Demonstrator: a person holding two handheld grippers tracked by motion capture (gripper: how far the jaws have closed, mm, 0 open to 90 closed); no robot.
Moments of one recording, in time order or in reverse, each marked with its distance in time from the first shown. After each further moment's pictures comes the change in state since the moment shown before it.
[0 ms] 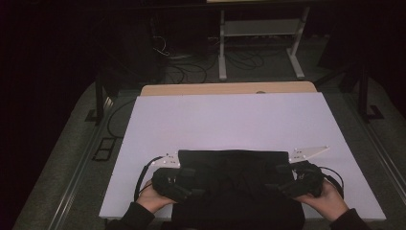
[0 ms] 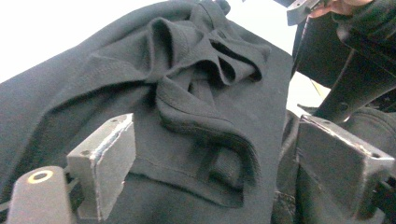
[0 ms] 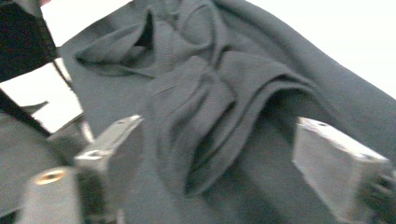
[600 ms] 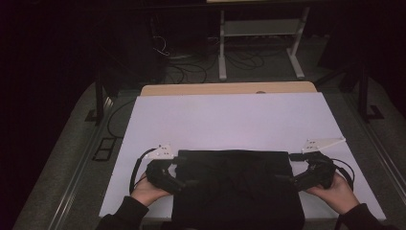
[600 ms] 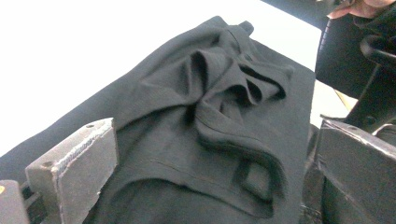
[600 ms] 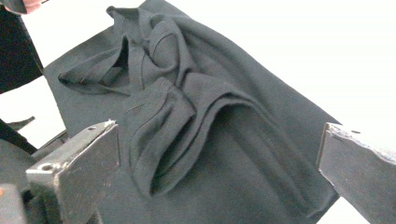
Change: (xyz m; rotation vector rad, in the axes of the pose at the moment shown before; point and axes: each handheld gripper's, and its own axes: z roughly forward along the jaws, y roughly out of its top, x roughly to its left) left arm 0.011 0.017 -0.019 -0.046 0.090 0.023; right arm -0.021 0.007 -0.025 -0.061 -0.032 0.004
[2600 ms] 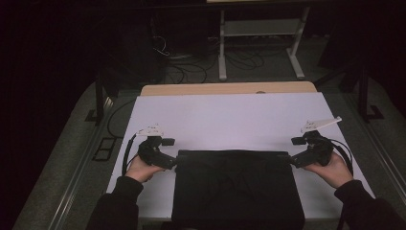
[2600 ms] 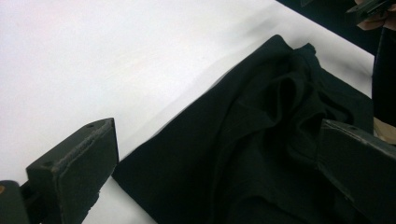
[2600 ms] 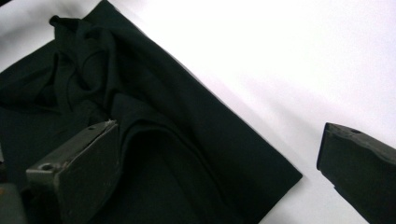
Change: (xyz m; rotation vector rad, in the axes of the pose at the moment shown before) left arm 0.063 0.011 -0.008 -0.008 0.099 -0.083; right arm -0.057 0.021 0.014 0.031 -0.042 0.039
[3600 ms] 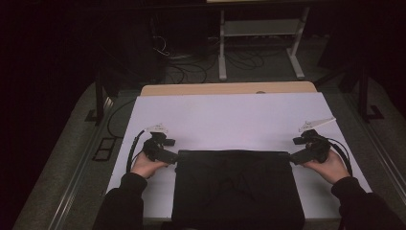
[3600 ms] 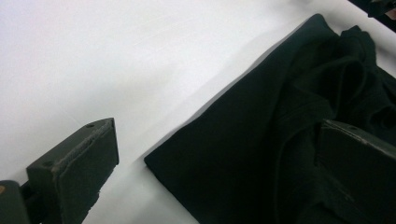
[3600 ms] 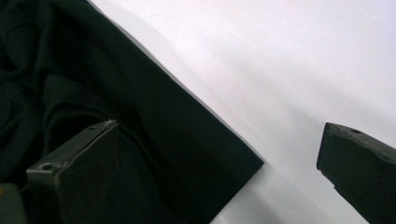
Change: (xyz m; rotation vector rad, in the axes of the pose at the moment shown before) left arm 0.032 -0.009 0.026 0.090 0.029 -0.071; right arm -0.030 -0.011 0.020 0.055 -0.047 0.023
